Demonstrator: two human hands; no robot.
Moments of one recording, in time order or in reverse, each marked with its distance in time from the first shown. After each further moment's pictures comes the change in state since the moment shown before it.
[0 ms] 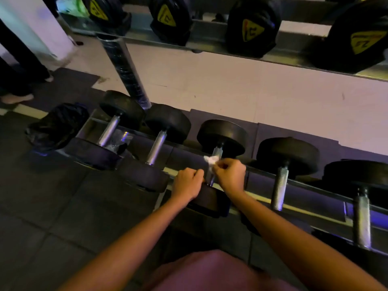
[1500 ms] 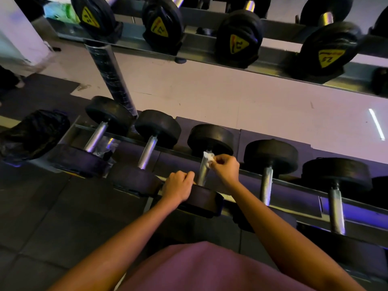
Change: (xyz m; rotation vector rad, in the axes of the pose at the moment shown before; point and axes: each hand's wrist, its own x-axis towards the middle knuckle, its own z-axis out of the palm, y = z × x) left_hand 0.013 -0.022 -0.002 0.056 -0.063 0.093; right_hand 0.024 0.005 -0.007 0.039 -0.012 0.040
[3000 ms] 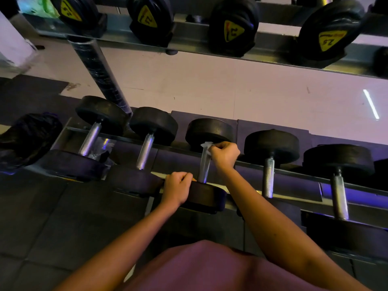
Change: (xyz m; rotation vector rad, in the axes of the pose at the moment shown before) left_hand -0.003 -0.017 0.006 -0.306 0.087 0.125; right_hand 0.013 -0.028 0.017 0.134 0.252 0.158
